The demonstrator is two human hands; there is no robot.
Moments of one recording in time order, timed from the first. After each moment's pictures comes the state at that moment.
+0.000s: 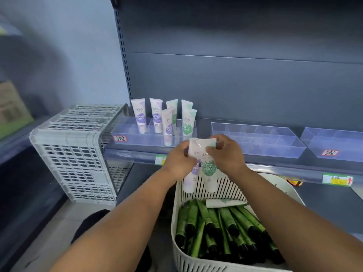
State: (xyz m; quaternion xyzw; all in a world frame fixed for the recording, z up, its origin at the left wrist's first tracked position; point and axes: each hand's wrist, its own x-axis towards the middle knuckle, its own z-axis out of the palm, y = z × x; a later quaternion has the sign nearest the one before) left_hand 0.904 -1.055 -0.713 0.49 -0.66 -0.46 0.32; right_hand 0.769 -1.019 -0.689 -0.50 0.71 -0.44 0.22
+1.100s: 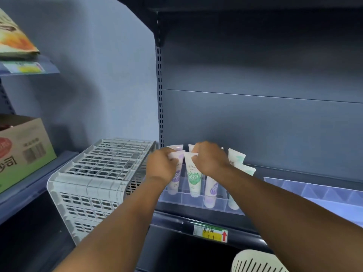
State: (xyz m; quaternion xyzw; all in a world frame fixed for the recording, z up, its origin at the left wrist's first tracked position) left_hand 1.021 -1.244 -0.654 0.63 -0.64 -0.21 0.39; right_hand 0.891 -1.242 -0.629 -0.69 0.71 -0.16 0.02
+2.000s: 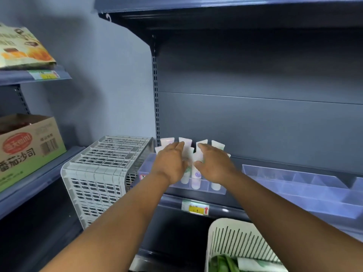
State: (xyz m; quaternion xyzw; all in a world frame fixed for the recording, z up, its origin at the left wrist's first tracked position) left_hand 0.997 -1.164 -0.633 0.56 -0.80 -0.08 0.22; right_hand 0.857 -1.133 -0.614 -0.72 0.68 -0.15 0.04
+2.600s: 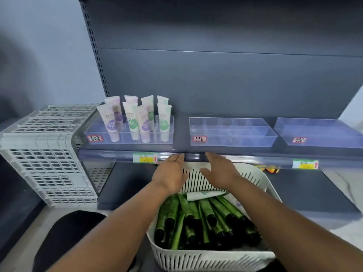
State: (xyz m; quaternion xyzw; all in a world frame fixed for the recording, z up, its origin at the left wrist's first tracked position) left_hand 0.872 -1.036 -0.744 0.47 -0.87 -0.12 0.07; right_hand 0.714 -0.984 -0.722 -0.63 0.77 -0.07 0.12
